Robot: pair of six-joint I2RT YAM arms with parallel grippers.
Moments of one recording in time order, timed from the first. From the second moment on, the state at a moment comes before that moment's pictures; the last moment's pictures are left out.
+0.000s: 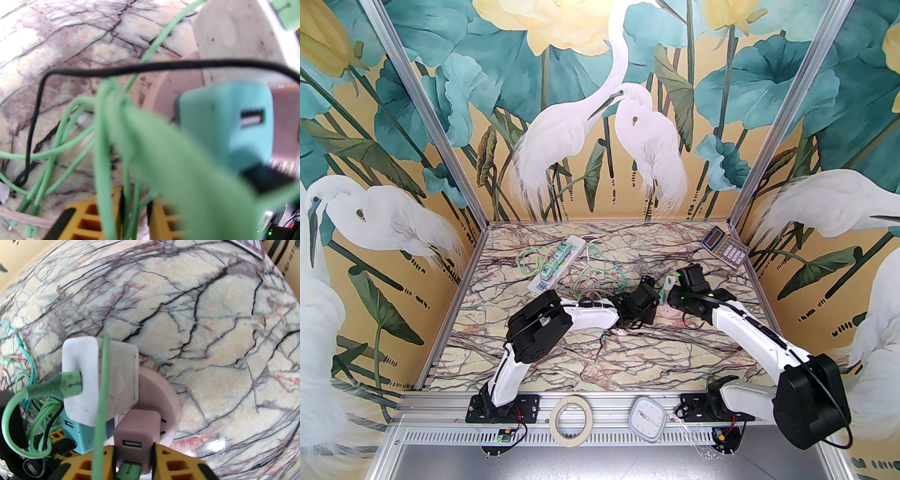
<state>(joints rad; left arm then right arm) -1.03 2.13 1.37 -0.08 -0.13 -0.59 0.26 1.21 0.74 -0.53 0.05 0.65</state>
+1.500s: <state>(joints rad) -1.04 1.96 1.22 -0.13 -0.05 -0.62 0.34 1.42 0.77 -0.48 0.05 0.73</state>
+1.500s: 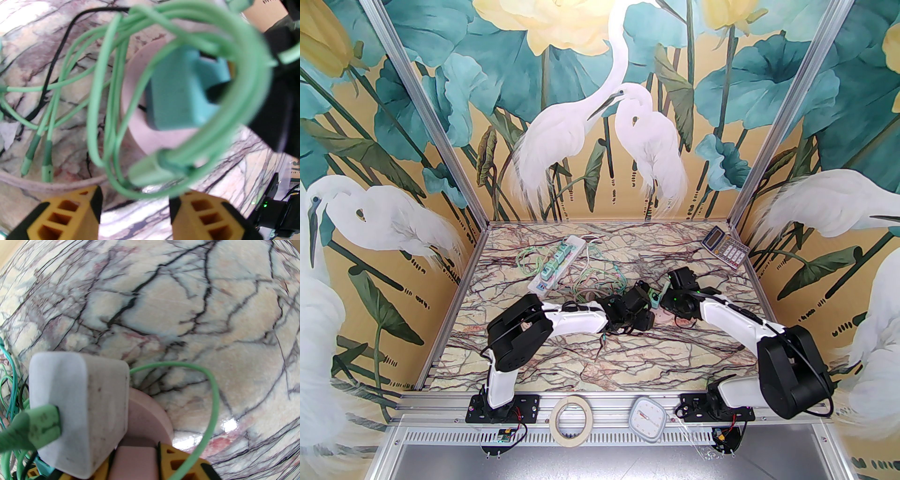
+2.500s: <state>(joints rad) -0.98 2.11 1.35 -0.03 0.02 -0.66 0.33 1.50 0.86 -0.48 0.04 0.62</state>
